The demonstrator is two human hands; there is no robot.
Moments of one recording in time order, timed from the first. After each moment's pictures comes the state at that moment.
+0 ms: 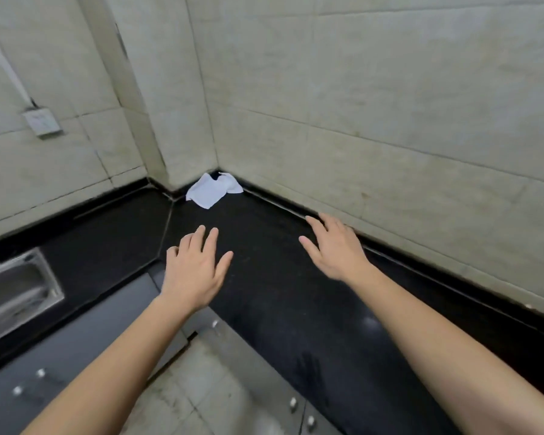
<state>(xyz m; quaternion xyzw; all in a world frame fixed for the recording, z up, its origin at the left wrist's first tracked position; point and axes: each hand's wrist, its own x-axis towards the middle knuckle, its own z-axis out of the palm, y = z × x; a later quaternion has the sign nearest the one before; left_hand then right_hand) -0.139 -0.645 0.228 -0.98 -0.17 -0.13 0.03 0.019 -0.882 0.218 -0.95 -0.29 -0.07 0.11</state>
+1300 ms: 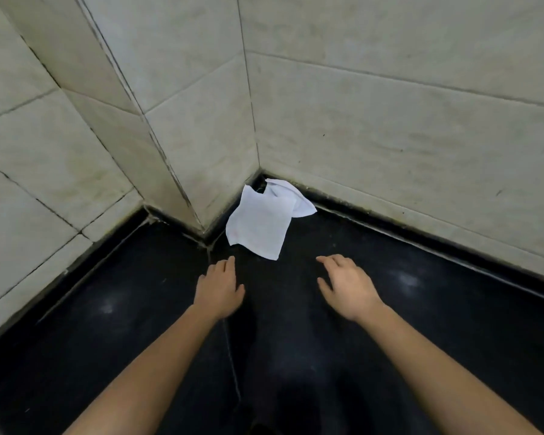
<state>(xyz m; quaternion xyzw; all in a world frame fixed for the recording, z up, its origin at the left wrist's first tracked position) 0.251 -0.110 0.045 -0.98 -0.10 0.15 -0.05 0.303 -0.383 0.056 -0.96 -0.21 0.10 0.13</state>
